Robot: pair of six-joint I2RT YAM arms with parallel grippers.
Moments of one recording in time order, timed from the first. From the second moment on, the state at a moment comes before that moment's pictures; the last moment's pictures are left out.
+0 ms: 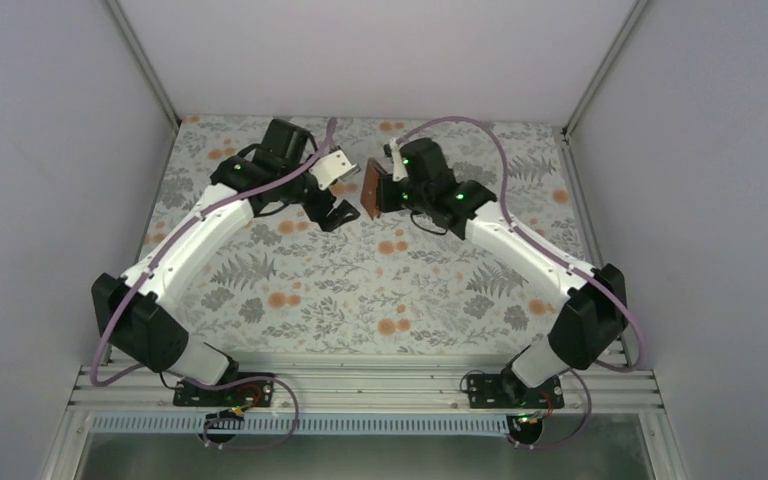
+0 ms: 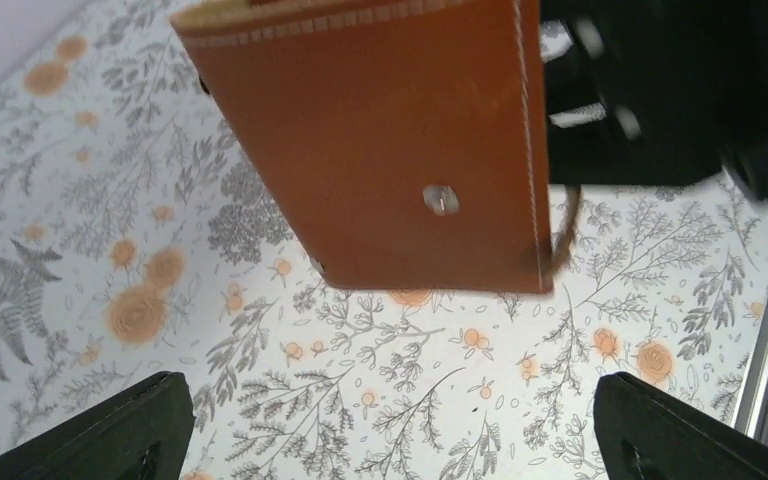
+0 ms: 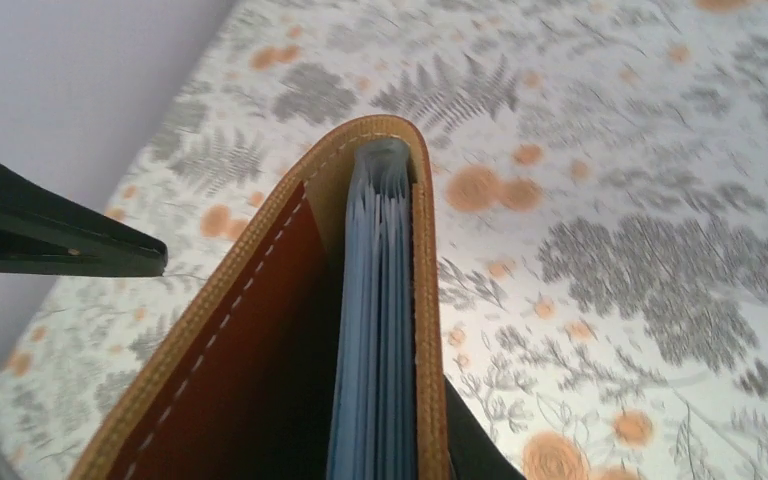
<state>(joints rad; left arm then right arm) -0.49 1.46 1.47 -0.84 0.43 0.40 0.66 1.52 1.37 -0.43 -0.15 0.39</state>
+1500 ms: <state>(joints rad) -0.36 1.36 1.43 -0.85 0.60 0.40 0.74 1.39 1.31 -0.40 -0.40 0.21</state>
